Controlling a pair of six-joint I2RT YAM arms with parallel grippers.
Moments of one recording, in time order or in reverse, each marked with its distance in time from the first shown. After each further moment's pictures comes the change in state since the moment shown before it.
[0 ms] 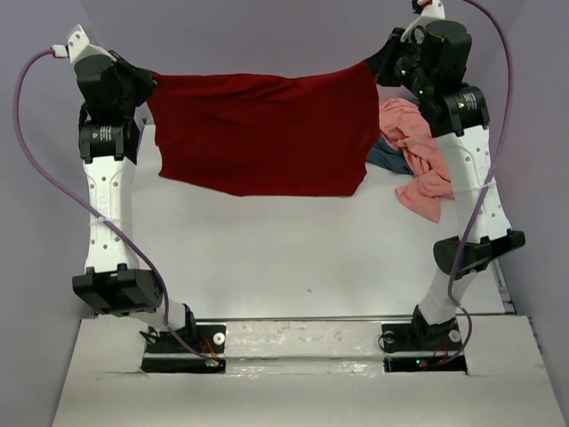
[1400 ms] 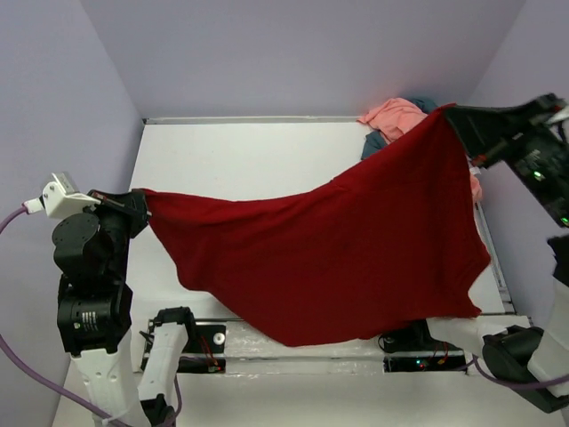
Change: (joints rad) left arm -0.009 -0.890 -0.496 -0.465 -0.066 -0.081; right arm 0.000 -0.714 -0.178 -0.129 -0.146 0.118
